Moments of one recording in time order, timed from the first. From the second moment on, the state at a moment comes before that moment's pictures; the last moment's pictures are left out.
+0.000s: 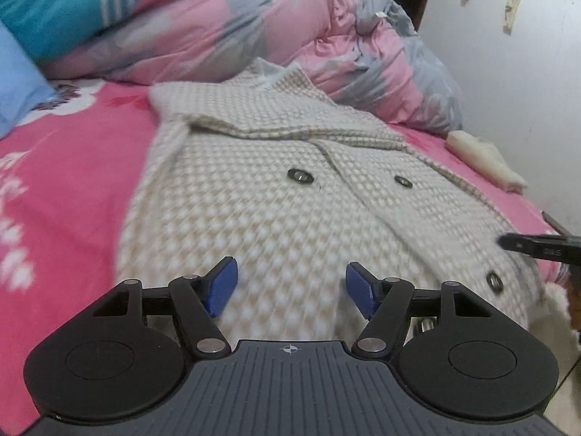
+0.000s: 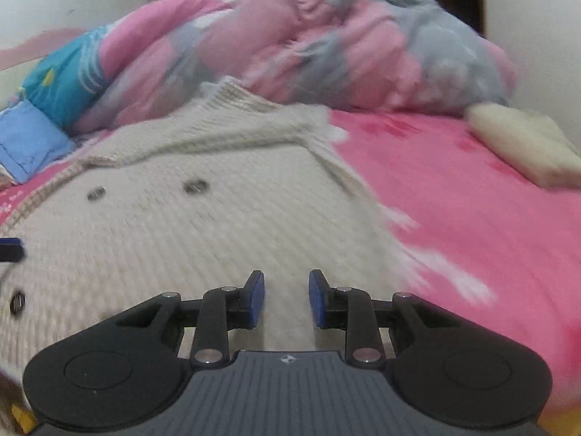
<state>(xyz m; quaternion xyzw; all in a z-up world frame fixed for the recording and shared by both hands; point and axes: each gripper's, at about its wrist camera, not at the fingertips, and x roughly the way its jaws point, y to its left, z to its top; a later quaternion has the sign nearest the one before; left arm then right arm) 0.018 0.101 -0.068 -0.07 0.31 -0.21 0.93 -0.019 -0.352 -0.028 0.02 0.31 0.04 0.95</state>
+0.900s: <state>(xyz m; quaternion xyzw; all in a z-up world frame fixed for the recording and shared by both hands) 0.037 0.022 -0.079 -0.01 0.30 -0.07 0.95 0.011 -0.269 -0.055 0.00 0.21 0.09 0.97</state>
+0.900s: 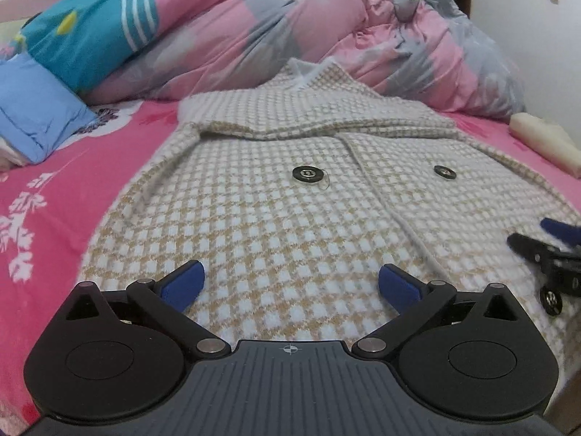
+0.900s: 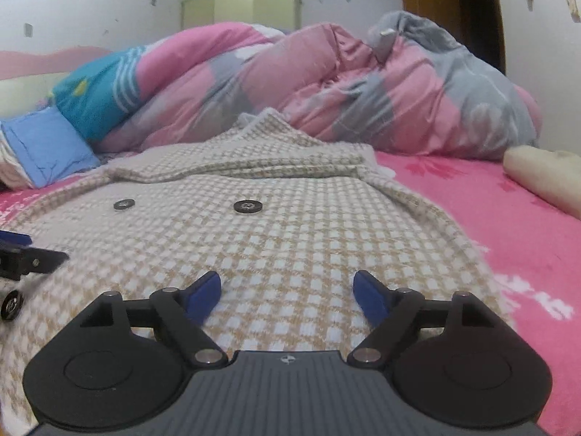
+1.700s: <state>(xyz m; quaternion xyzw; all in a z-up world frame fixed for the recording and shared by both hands) 0.049 0.010 -0.071 -0.02 0.35 -0.02 0.94 0.006 -0.258 -0.053 -0.01 0.22 0.09 0.97</state>
